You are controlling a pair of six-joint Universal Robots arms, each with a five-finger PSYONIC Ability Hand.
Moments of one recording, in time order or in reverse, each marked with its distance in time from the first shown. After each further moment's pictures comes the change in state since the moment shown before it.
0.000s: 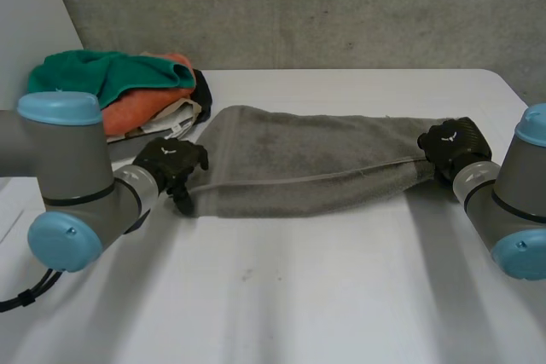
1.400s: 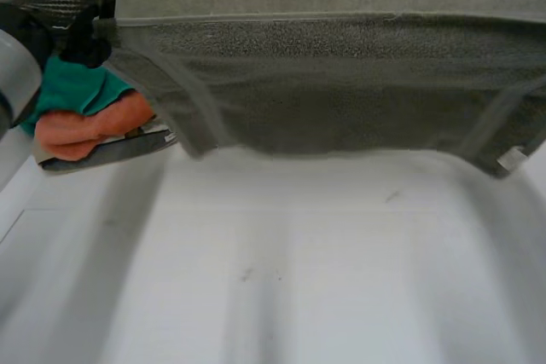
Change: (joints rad) left arm 0.025 0.574 0.045 -0.082 -0.110 0.062; right arm -0.319 -0.483 -0.408 0.756 -0.209 -0.048; left_hand 0.688 0.737 0.732 0.733 0.682; right_hand 0.026 0.001 -0.005 0.001 0.002
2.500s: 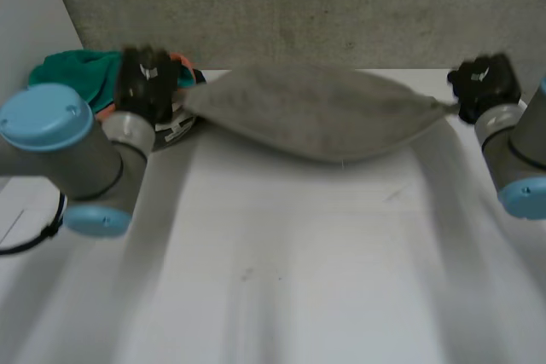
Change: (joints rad) left arm -0.045 -0.518 -0.096 0.637 -0.026 0.120; right arm 0.261 0.572 0.141 -0.804 0.223 0.050; left_hand 0.000 0.002 0.002 0.004 0.016; right_hand 0.000 0.000 0.005 0.004 0.025
